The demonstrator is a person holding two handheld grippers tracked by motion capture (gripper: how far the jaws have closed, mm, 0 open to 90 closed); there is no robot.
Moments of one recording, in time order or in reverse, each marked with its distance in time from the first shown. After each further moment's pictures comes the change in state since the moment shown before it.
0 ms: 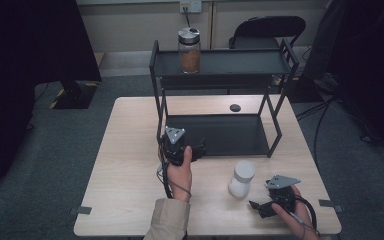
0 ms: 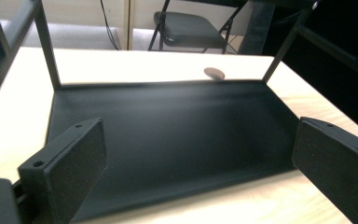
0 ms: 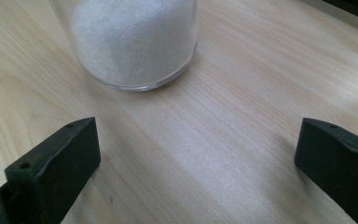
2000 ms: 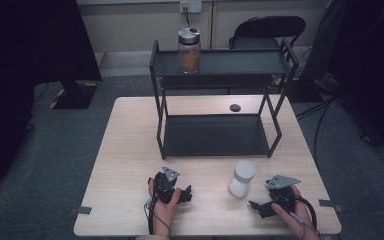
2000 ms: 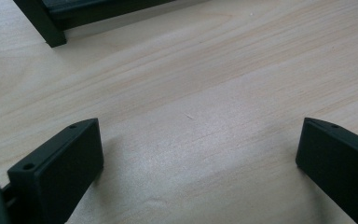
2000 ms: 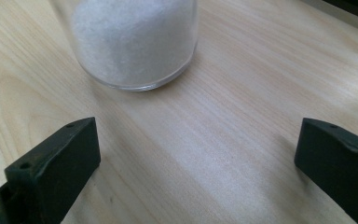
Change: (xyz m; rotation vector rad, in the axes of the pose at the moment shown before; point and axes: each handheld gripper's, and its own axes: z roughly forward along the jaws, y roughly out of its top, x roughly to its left) left arm 0.033 -0.064 -0.005 0.350 0.026 0.224; right arm 0.000 0.000 0.000 0.001 -0.001 0.000
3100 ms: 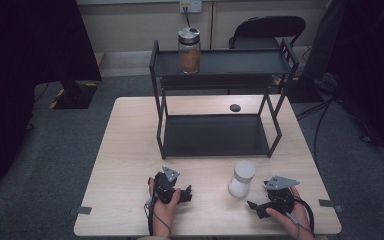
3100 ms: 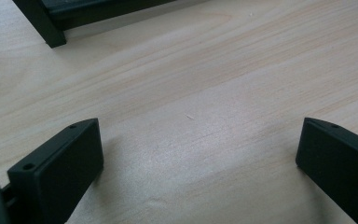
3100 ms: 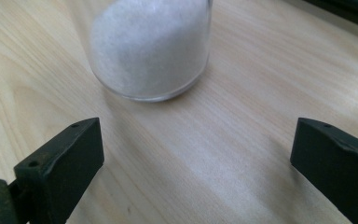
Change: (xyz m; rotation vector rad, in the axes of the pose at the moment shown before) left arm 0.000 0.000 0.000 -0.001 -0.001 0.001; right arm 0.009 -0.001 -0.001 -0.027 -0.006 0.004
